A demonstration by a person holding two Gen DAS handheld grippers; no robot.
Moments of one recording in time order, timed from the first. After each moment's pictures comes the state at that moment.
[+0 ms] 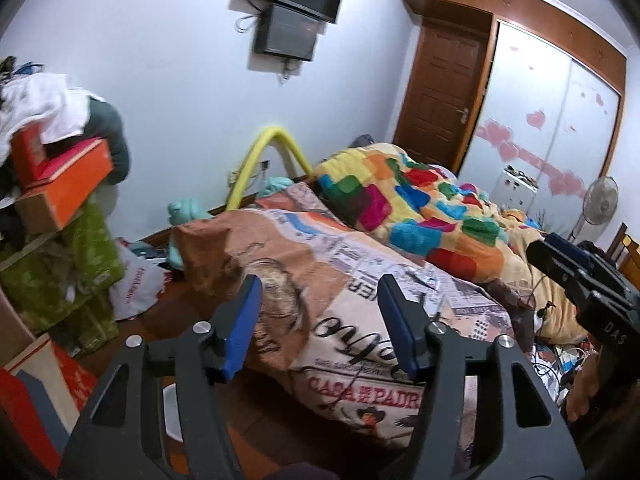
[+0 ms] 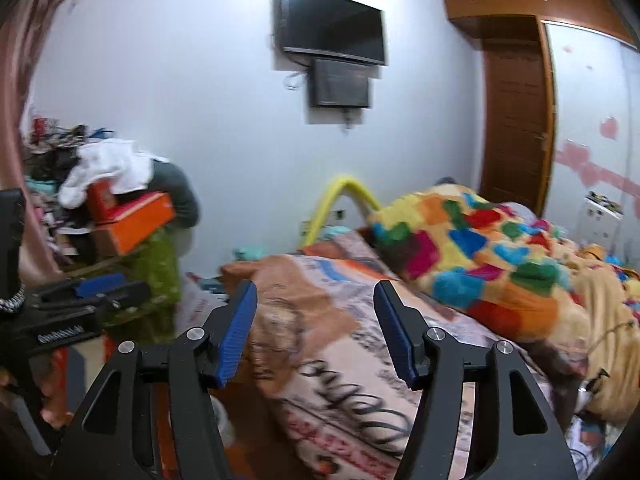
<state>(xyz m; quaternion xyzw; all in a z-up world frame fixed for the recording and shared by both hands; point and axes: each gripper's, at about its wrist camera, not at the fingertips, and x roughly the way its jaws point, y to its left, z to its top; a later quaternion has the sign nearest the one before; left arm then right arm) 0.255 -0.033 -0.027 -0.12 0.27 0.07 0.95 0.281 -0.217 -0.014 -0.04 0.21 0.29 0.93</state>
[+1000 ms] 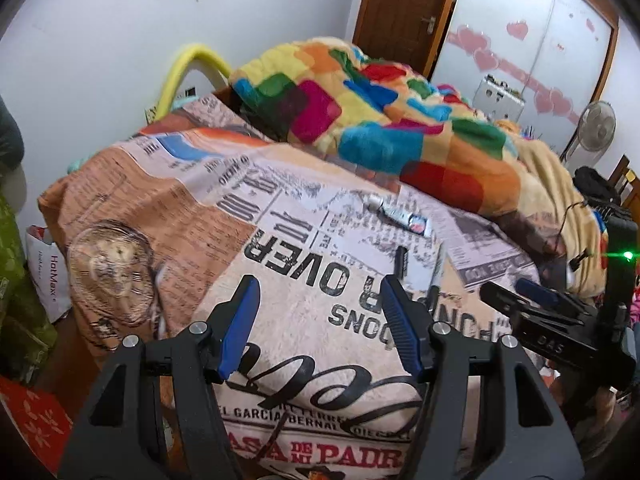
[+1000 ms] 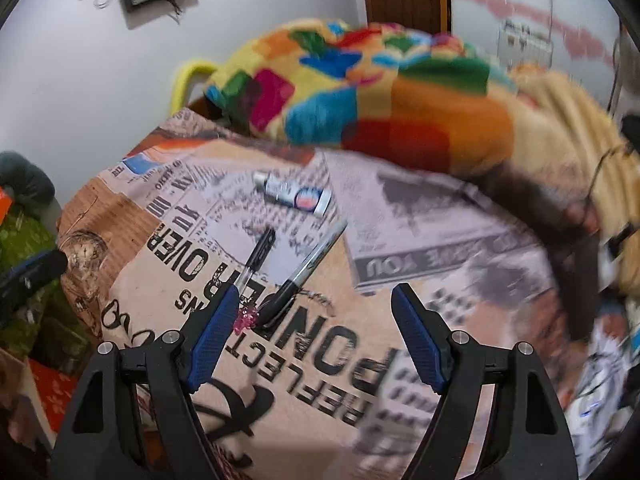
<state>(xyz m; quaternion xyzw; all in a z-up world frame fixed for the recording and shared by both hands) 0.488 -0.136 -0.201 -0.08 0.41 -0.01 0.91 0.464 -0.317 -0.216 0.06 0.45 0.13 0.88</state>
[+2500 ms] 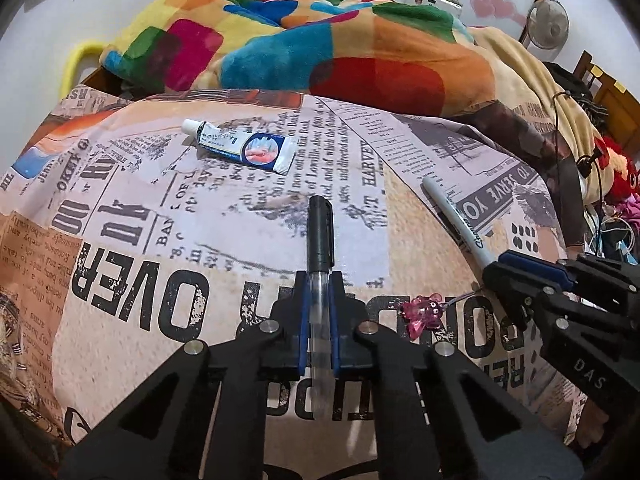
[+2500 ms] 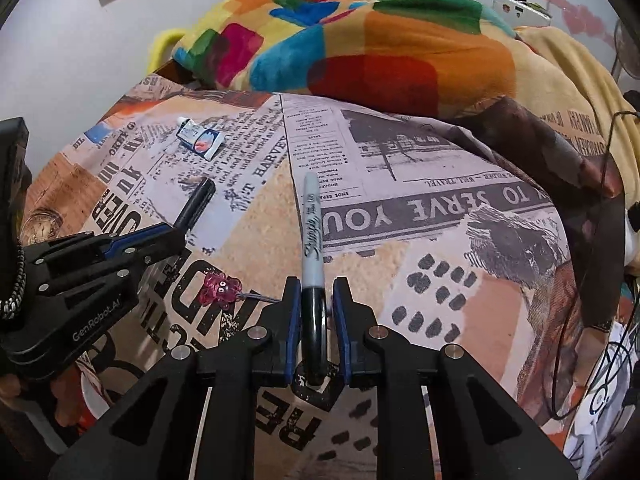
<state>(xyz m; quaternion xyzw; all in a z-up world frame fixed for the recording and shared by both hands) 0.579 -0.239 -0.298 0.02 0.49 -0.14 0.86 0.485 -0.342 -0.259 0.02 0.49 0.10 0.86</state>
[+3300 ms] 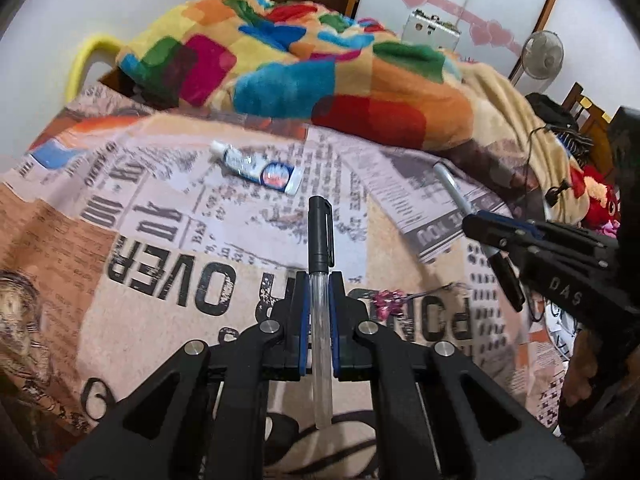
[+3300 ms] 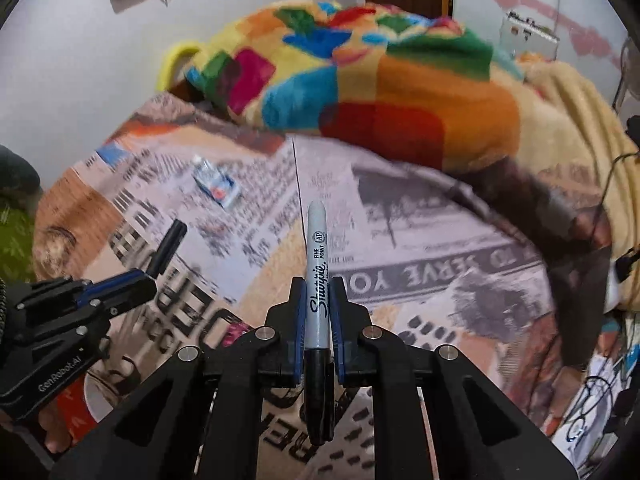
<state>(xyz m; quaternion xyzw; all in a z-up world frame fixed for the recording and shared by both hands) 0.544 -0.215 -0.242 -0.03 0.46 -0.15 0.87 0.489 -0.343 -0.203 0.01 0.45 0.11 0.88</state>
